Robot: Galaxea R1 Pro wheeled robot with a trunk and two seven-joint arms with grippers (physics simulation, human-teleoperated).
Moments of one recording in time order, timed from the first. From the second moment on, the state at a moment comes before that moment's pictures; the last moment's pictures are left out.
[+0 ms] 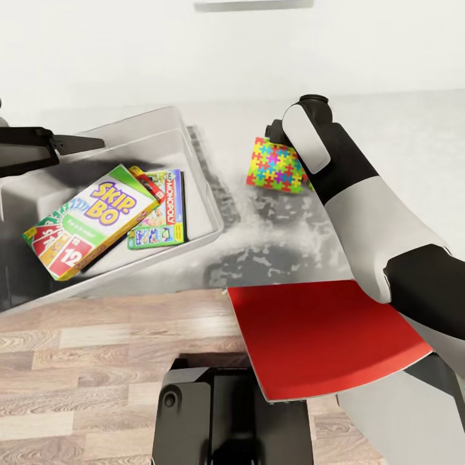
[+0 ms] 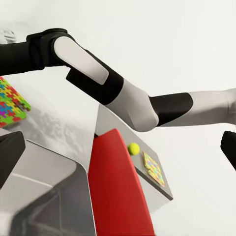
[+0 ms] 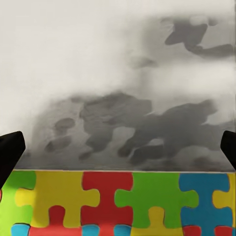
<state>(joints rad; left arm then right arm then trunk) -1.31 0.61 -0.08 -1.50 0.73 1.04 -1.44 -1.70 0.11 0.38 -0.77 -0.74 0.70 -0.75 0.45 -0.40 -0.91</state>
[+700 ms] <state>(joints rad) -1.31 0.62 -0.08 -1.50 0.73 1.04 -1.44 -1.70 0.12 0.38 -0.77 -0.74 0.70 -0.75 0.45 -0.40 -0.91</state>
